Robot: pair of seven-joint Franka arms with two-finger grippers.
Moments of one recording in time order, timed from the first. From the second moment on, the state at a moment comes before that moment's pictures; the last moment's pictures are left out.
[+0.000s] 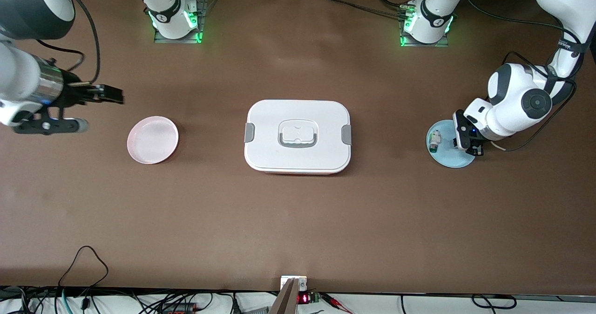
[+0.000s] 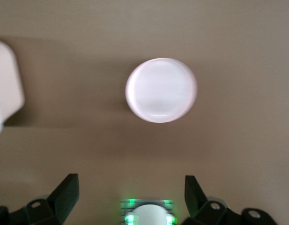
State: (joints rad) left arm 0.58 0.33 -0.48 -2.25 0.28 2.48 1.40; right arm 0.07 0.21 0.03 -1.41 -0.05 1.37 0.08
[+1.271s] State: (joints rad) left arm 0.64 0.43 -0.48 -2.28 0.31 2.60 1.39; right arm 0.07 0.05 -0.17 -1.62 0.00 1.53 0.07
